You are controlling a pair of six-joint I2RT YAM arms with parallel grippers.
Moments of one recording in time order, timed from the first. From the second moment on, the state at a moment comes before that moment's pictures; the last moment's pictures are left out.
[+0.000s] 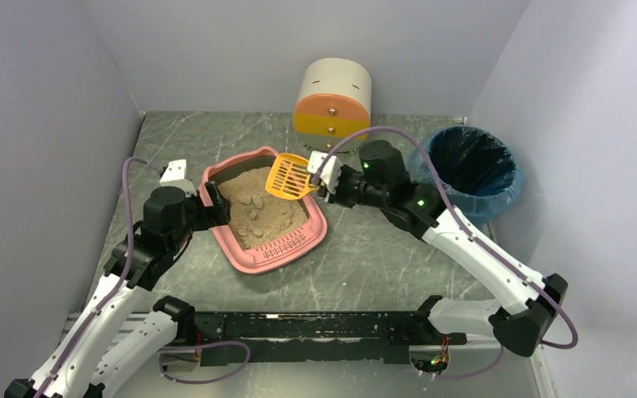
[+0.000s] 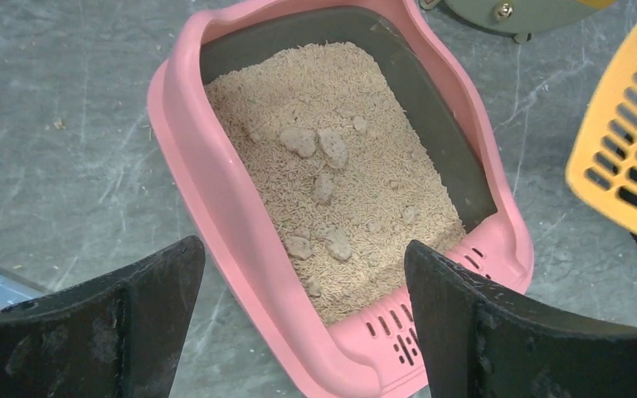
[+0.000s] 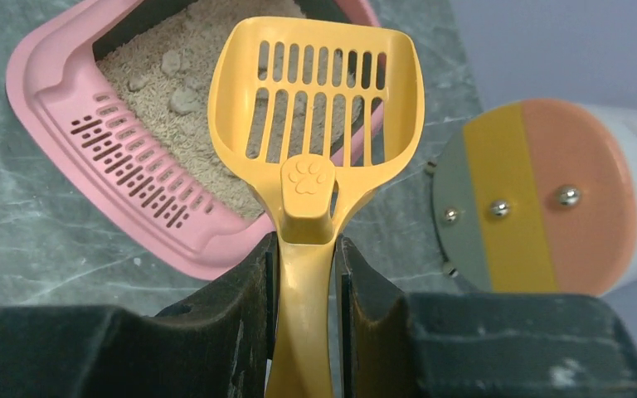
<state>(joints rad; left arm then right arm) -0.43 0.67 0.78 -0.55 -0.24 -0.43 0.76 1.17 1.23 -0.48 -0.25 -0.65</state>
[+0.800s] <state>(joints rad) -0.30 0.74 0.65 -0.43 -0.29 -0.45 0.92 1.69 1.56 -0.79 -0.05 -0.20</state>
